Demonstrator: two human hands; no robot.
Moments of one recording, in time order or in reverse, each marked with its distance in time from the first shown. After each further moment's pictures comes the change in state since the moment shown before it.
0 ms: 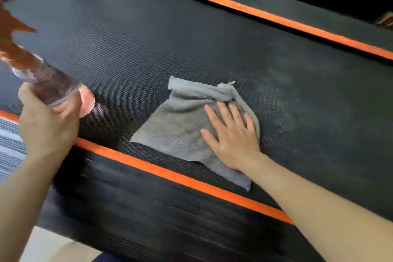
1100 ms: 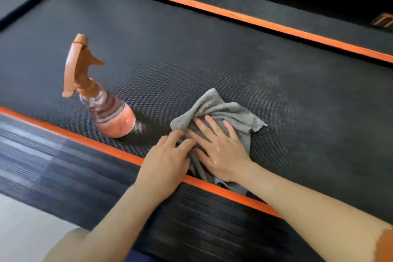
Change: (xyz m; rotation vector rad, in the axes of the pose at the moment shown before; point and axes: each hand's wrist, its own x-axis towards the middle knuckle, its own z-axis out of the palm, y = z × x) left_hand -0.140 0.062 0.065 0.451 -0.764 0.643; right_hand -0.024 0.013 0.012 -0.033 0.062 -0.393
